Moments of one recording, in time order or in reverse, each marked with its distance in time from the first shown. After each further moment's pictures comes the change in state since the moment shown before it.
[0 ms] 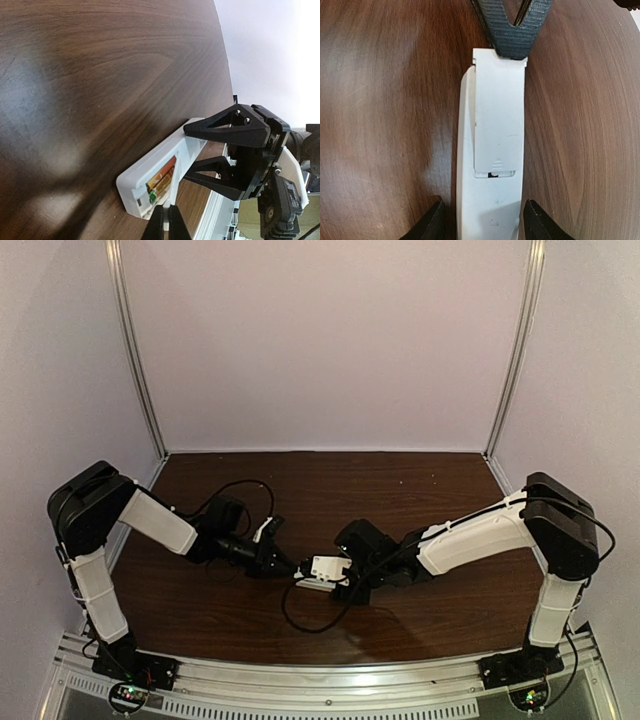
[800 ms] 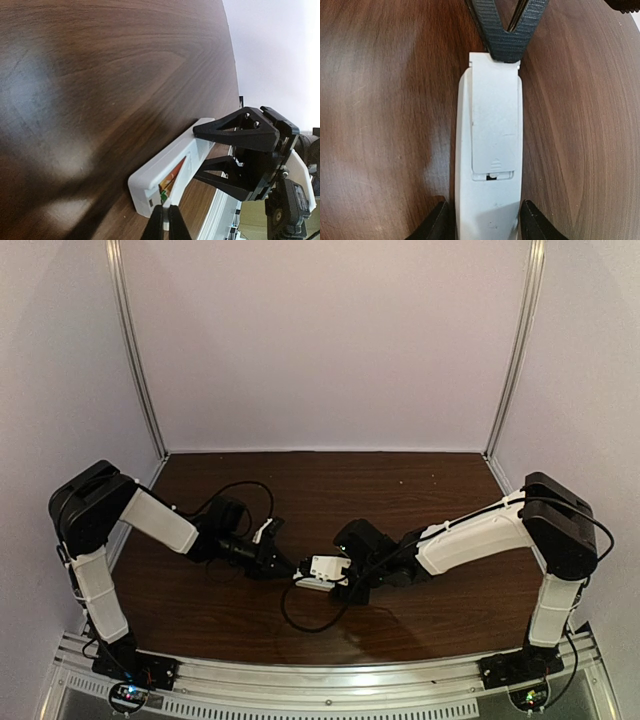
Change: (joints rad) left arm 0.004 0.010 0.010 -0.033 -0.013 0.006; right arm 0.000 0.009 0.010 -0.001 0.004 0.000
